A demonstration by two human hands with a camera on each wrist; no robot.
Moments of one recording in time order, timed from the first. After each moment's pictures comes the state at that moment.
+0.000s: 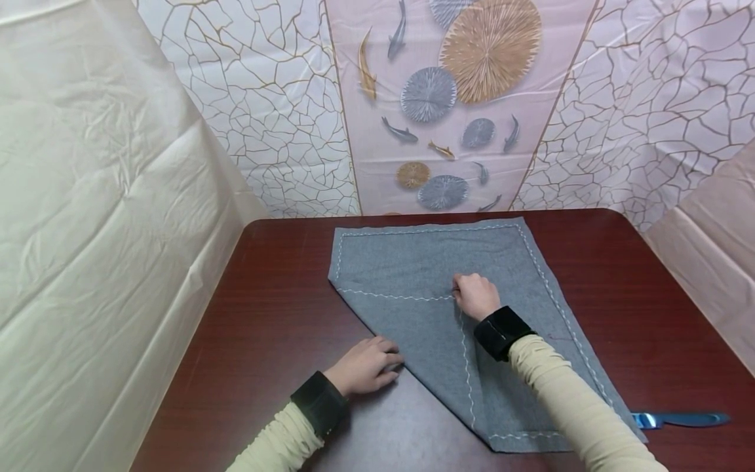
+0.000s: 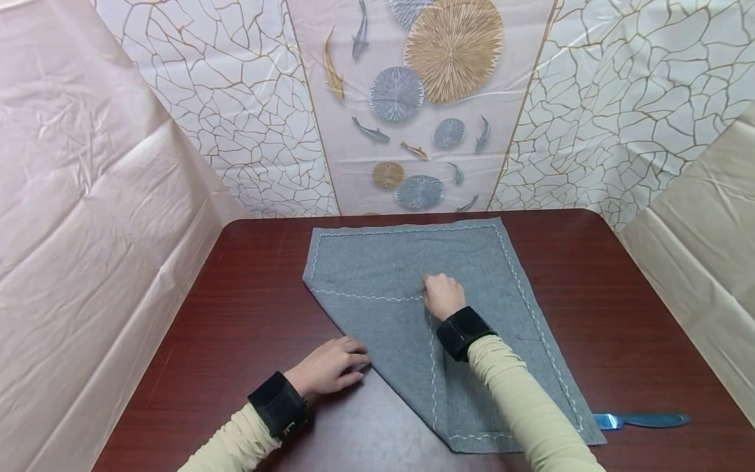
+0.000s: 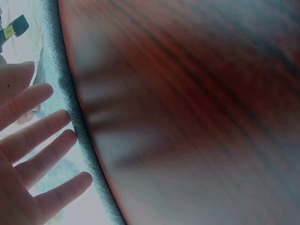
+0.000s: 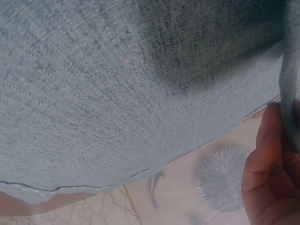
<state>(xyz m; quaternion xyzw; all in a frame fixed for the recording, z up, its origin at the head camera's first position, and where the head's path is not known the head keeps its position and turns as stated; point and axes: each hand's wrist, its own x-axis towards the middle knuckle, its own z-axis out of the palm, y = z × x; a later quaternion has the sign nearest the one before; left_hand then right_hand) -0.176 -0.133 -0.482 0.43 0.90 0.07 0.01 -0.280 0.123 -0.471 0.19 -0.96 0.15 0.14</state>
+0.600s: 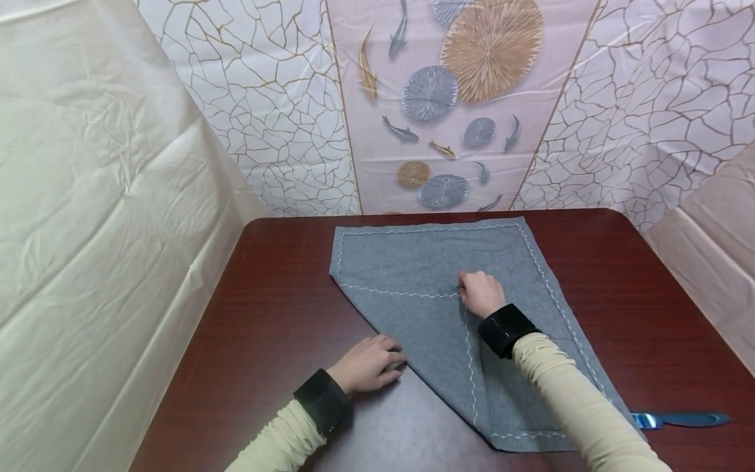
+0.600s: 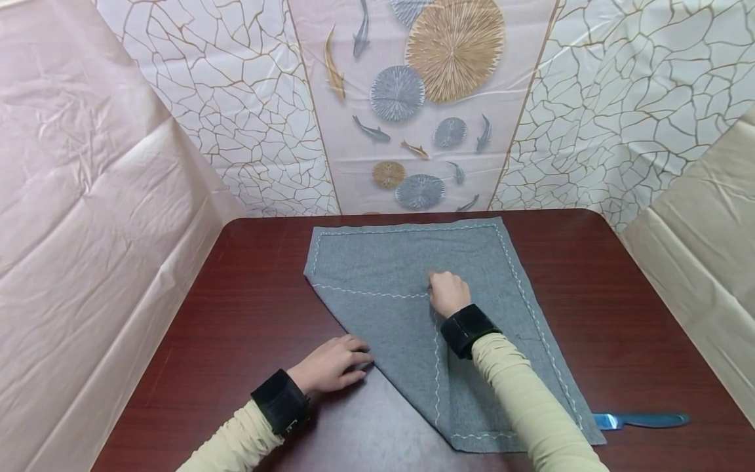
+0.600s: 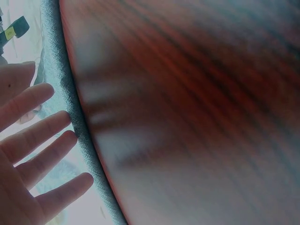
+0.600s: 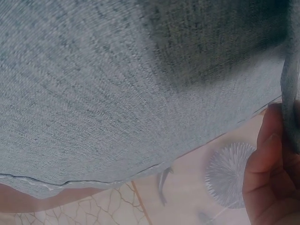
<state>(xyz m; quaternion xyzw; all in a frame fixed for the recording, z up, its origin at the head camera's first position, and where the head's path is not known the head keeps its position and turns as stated) -0.178 -0.129 -0.480 0.43 0.90 0.06 0.01 -0.283 0.131 -0.469 0.18 -0.96 0.14 0.13</state>
